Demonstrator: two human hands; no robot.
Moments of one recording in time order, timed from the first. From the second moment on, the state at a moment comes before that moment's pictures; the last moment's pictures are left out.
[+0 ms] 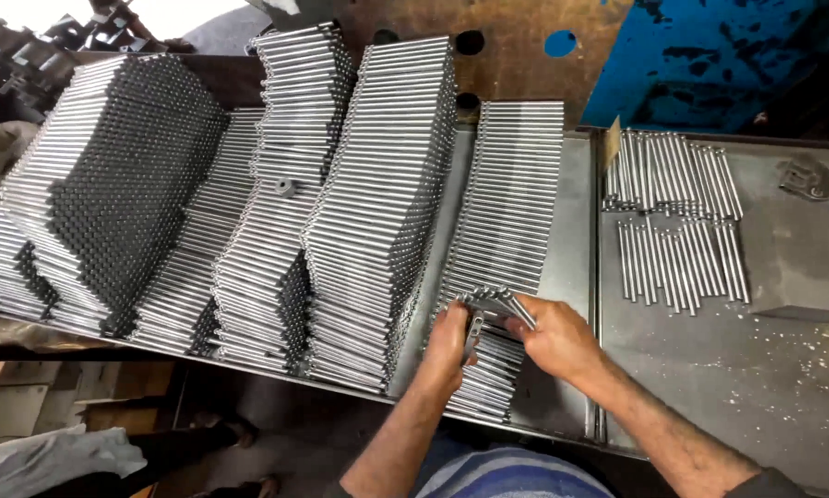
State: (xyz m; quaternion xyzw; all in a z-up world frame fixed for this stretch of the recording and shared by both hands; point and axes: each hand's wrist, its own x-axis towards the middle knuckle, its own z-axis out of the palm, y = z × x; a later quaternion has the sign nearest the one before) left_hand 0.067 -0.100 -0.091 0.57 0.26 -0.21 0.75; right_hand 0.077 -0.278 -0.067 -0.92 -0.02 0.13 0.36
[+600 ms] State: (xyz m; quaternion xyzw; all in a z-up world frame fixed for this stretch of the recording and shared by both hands) left_hand 0.067 -0.030 -0.035 0.51 0.23 -0.26 0.79; right_hand 0.105 -0.233 -0.053 -0.97 -0.05 0.11 0.22
